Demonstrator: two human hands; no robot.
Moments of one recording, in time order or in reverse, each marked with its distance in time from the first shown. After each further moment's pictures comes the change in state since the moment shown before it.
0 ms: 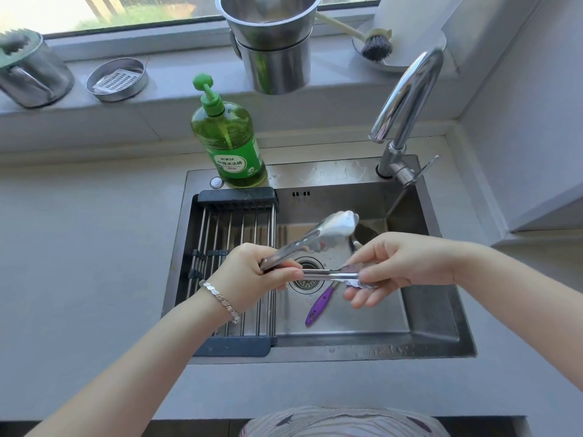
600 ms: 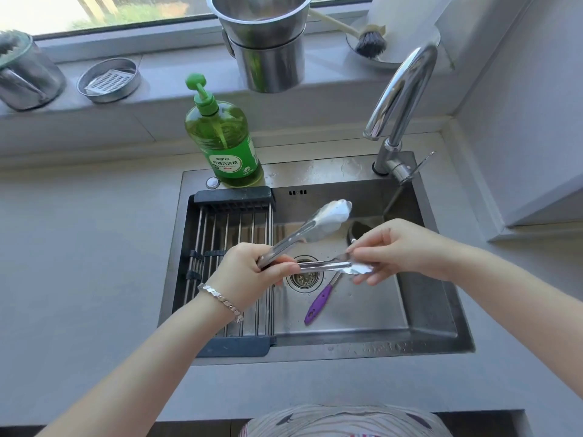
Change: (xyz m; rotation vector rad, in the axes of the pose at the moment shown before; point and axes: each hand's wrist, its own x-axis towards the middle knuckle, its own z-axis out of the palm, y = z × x) left_hand 0.005 -0.003 0.006 0.032 0.083 -0.004; right_hand 0.002 0.007 -0.003 -0.099 0.377 -0.109
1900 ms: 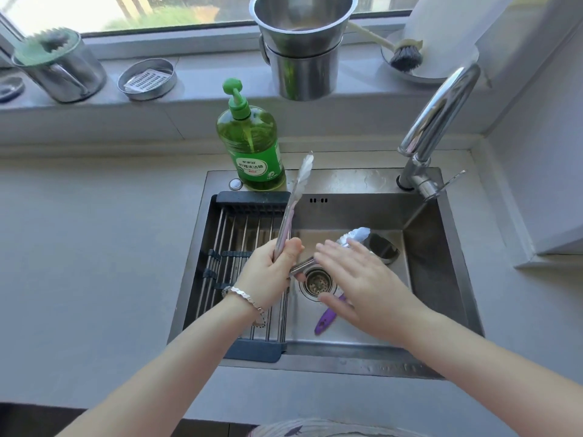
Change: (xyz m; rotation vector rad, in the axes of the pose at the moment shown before) left_hand 0.011 -0.013 0.006 -0.342 0.113 -0.111; right_hand 0.035 0.028 0.069 -1.177 0.430 -0.843
